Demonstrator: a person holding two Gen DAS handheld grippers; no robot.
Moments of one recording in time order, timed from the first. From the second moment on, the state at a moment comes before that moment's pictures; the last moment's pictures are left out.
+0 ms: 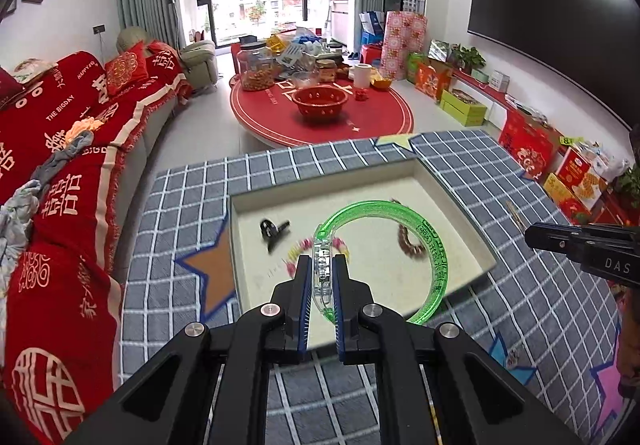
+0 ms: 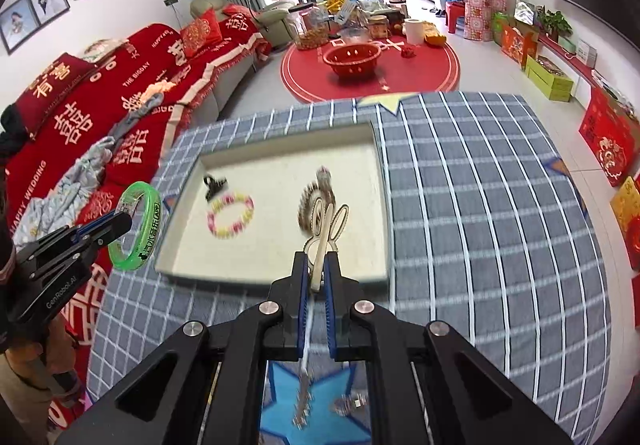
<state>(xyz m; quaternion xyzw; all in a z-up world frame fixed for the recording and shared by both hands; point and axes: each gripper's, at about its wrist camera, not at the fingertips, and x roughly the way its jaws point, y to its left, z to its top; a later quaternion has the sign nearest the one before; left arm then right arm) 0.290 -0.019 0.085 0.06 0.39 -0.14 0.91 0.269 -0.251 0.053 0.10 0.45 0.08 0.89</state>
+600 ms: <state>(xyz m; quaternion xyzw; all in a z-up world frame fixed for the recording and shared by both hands) 0.385 -0.027 -0.008 0.05 0.46 -0.09 0.88 0.362 -0.242 -0.012 0.10 0.49 0.06 0.86</state>
